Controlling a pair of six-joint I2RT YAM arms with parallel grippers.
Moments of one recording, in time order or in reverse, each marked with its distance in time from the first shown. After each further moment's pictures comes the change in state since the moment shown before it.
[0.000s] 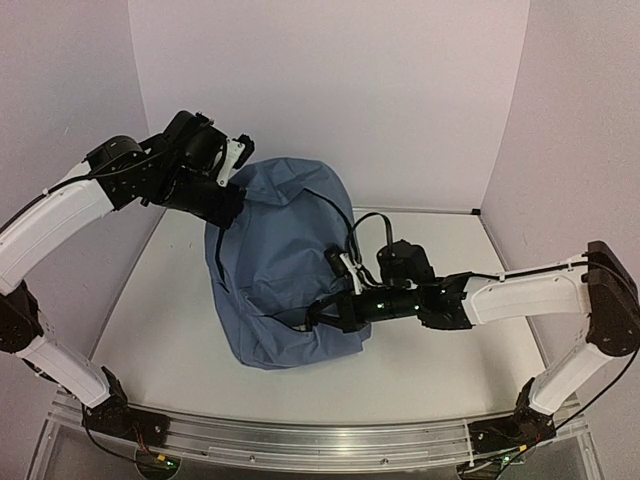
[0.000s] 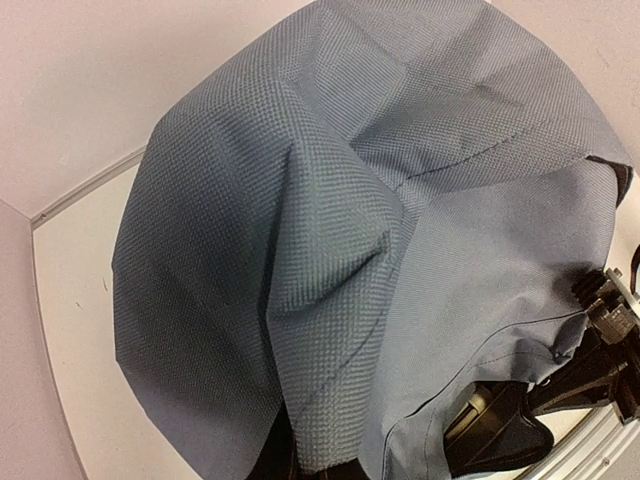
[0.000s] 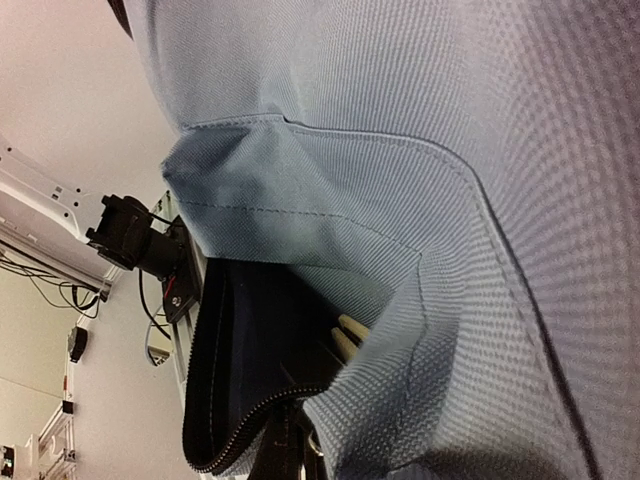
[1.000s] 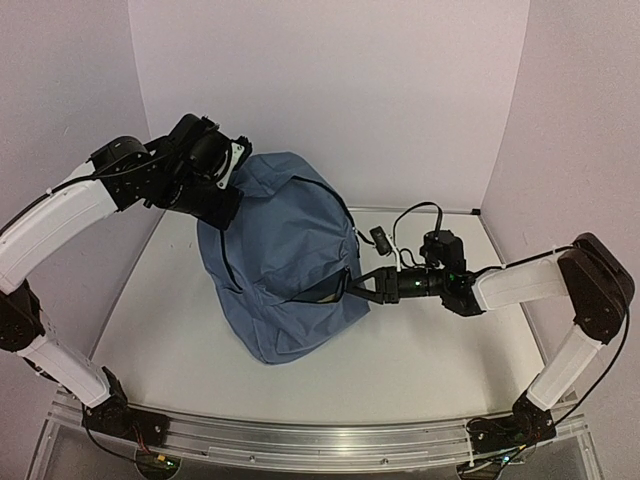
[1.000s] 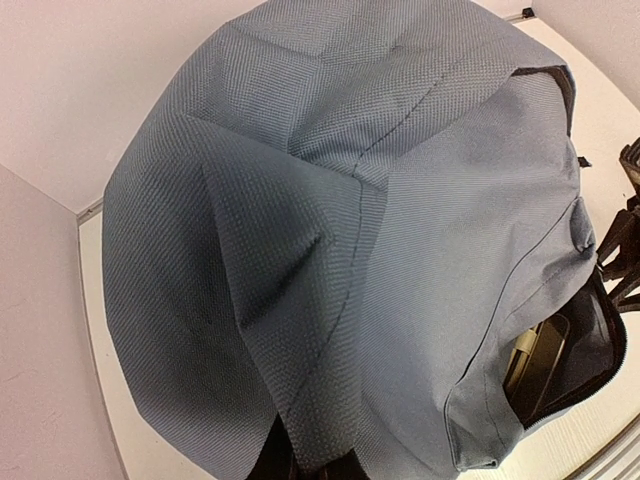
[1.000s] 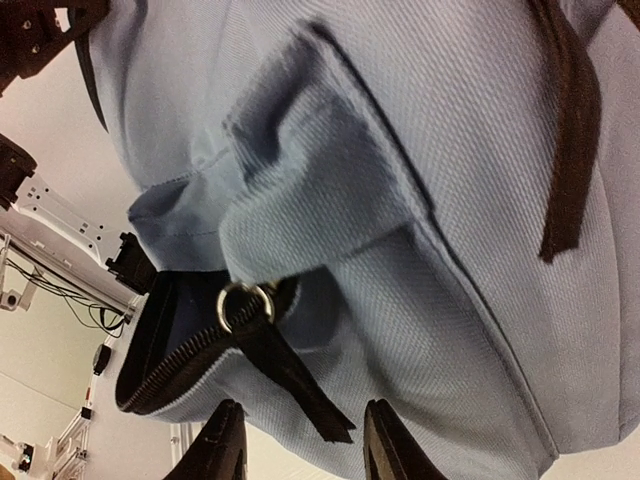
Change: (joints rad) left arm -0.011 0.013 0.005 -0.032 -0.136 0.023; right arm -0.351 0.086 -0.136 0.344 -0.380 -0.025
